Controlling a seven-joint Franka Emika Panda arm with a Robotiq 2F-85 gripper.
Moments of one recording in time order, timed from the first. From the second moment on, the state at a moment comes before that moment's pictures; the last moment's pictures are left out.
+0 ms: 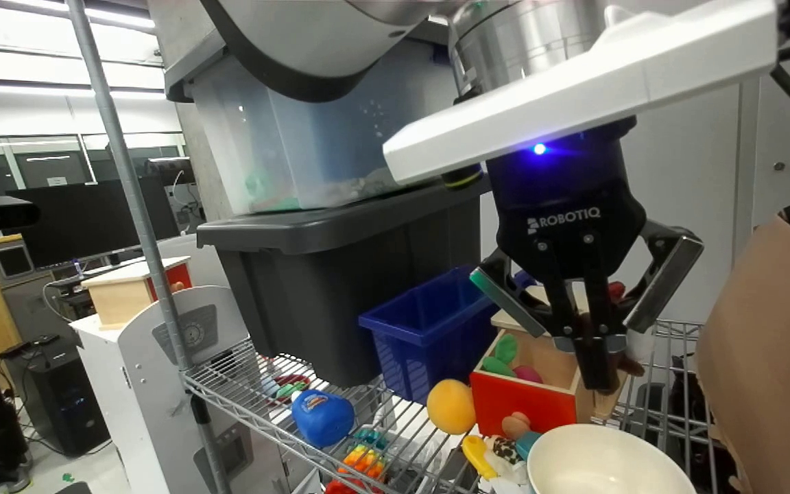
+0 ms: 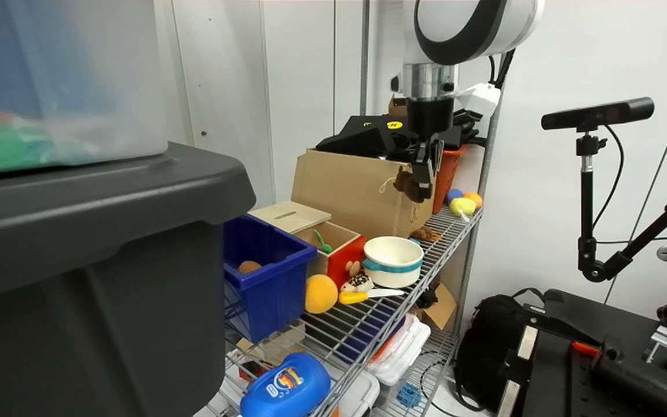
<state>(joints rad) -0.16 0.35 -0.12 -2.05 -0.19 2.43 -0.37</state>
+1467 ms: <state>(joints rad) -0.17 0.43 -0.10 -1.93 -0.19 2.43 -0.41</state>
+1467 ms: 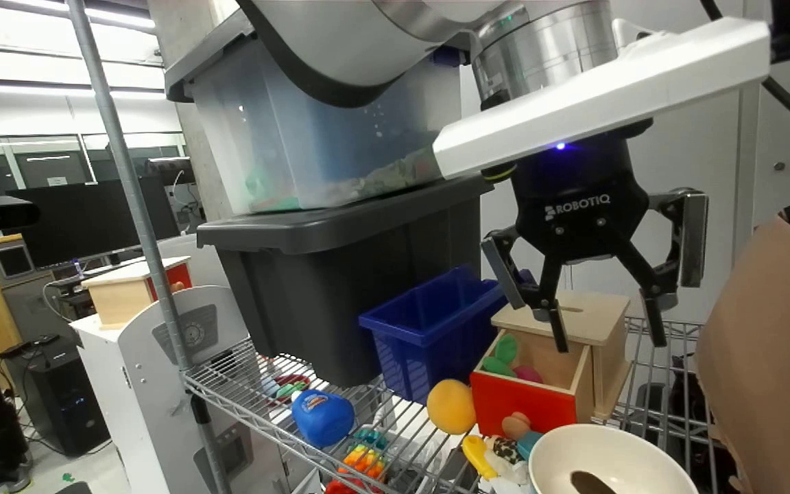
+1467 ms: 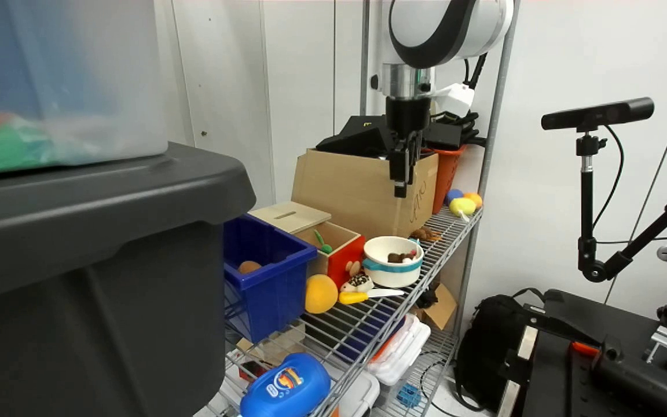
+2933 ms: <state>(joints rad) -0.17 0.41 -0.06 -1.93 -0.05 2.33 -0.30</state>
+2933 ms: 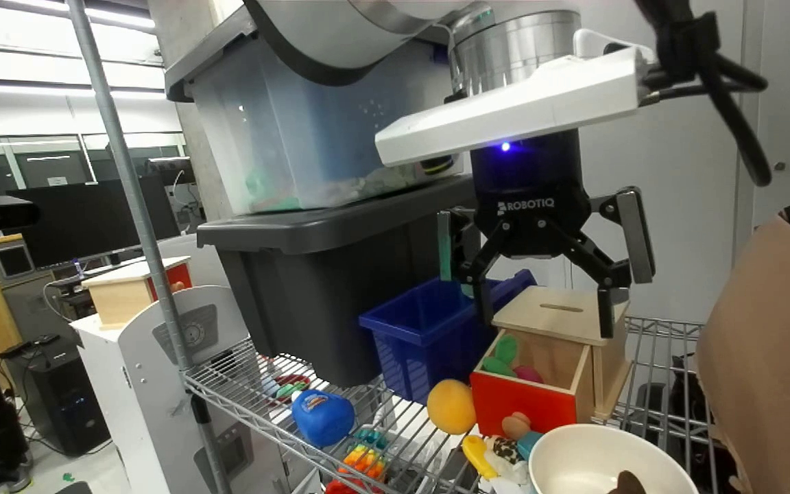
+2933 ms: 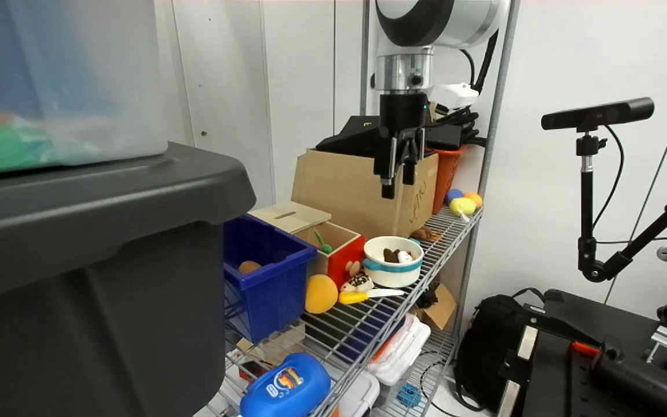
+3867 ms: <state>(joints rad) -0.05 0.35 -0.03 -1.93 -0.05 2.25 -0.17</state>
